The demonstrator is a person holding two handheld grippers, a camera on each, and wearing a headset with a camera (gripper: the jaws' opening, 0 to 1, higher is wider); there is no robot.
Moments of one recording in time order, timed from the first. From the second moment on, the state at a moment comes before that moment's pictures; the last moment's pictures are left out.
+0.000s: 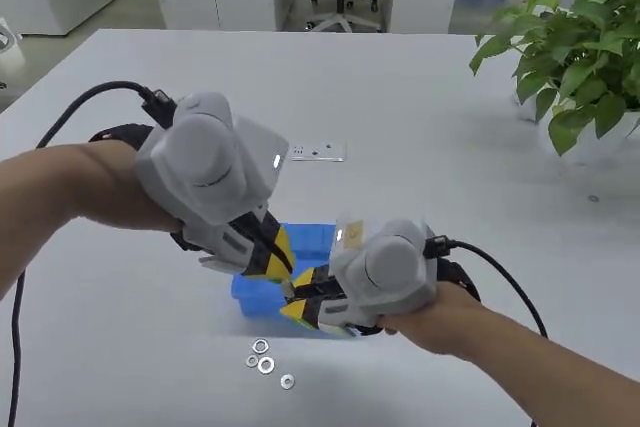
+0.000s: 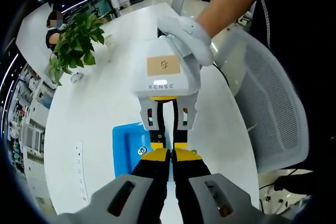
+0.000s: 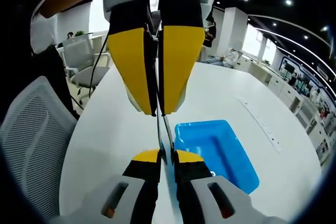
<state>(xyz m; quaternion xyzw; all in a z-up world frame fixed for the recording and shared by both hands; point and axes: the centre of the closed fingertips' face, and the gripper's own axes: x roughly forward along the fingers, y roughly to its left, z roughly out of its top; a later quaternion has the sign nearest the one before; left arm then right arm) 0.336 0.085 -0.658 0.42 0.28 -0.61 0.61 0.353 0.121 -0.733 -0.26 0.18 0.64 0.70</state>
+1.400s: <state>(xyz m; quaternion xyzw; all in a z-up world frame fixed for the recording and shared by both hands) 0.290 0.086 -0.709 0.38 0.31 -0.63 0.61 0.298 0.120 -0.789 -0.24 0.23 0.64 0.69</state>
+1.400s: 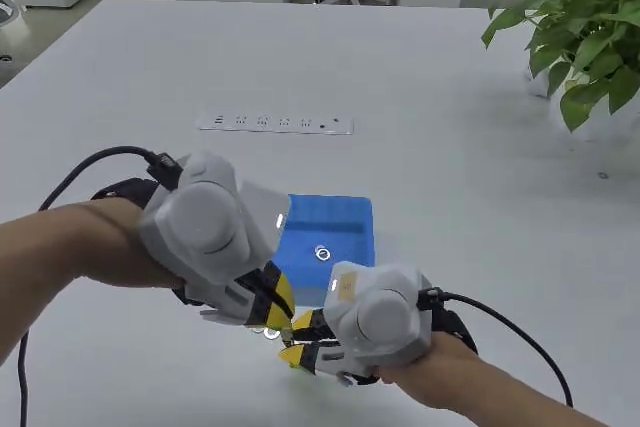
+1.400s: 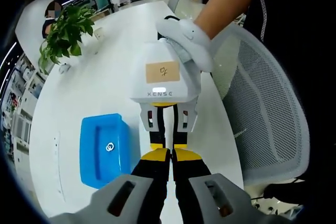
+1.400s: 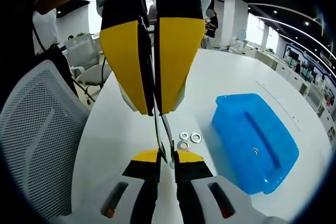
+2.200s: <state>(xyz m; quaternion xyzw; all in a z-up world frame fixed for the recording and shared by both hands) 0.296 0.084 -0.722 0.38 0.32 -0.62 0.61 0.303 0.118 -0.802 -0.23 0.24 0.64 0.69</state>
